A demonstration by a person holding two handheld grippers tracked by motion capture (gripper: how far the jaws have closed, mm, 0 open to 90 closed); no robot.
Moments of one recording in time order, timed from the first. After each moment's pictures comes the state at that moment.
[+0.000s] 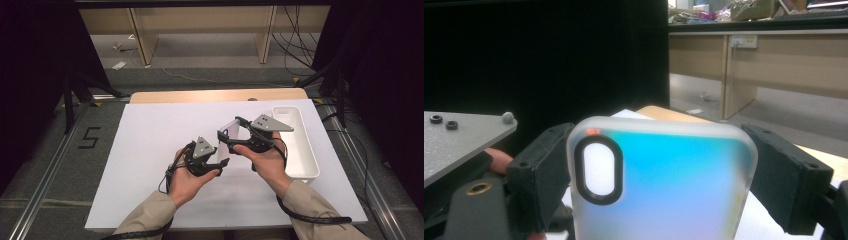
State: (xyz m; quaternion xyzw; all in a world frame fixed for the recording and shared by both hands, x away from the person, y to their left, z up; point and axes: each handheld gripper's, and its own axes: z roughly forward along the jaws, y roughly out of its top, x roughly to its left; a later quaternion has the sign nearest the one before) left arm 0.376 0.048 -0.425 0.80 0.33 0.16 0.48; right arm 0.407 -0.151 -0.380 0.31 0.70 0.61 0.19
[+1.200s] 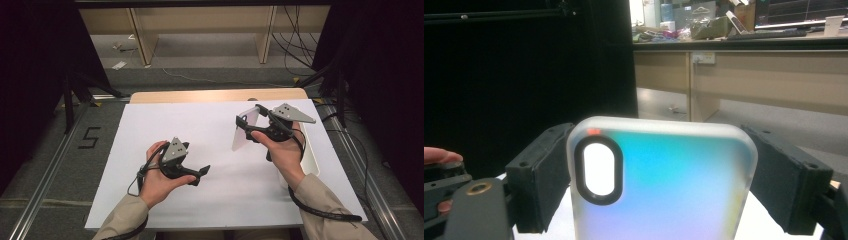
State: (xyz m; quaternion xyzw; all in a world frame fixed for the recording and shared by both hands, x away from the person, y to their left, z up) left arm 0.366 0.111 -0.417 0.79 0.30 0.18 0.49; right arm 0.419 -0.191 -0.357 0.35 0.67 0.61 0.23
